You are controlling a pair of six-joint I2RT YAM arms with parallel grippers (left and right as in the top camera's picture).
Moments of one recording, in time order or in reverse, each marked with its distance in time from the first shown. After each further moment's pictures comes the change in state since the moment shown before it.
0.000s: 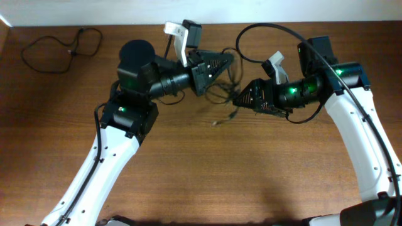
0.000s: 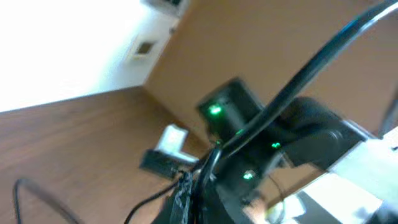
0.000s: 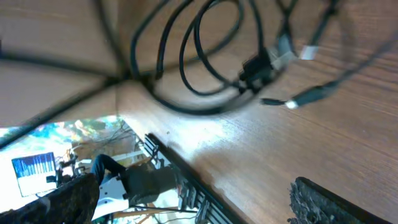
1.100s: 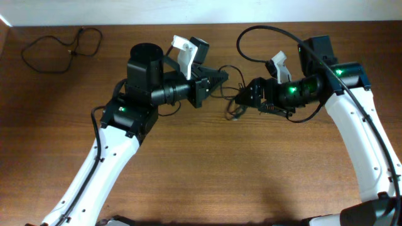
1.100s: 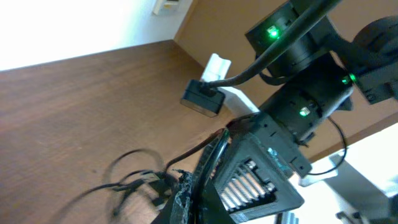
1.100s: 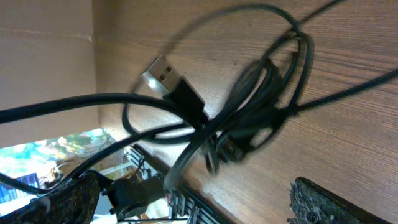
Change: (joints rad) left arm 0.003 0.000 -0.006 -0.315 -0.051 0.290; right arm 0.000 -0.001 0.000 0.007 0.100 0.059
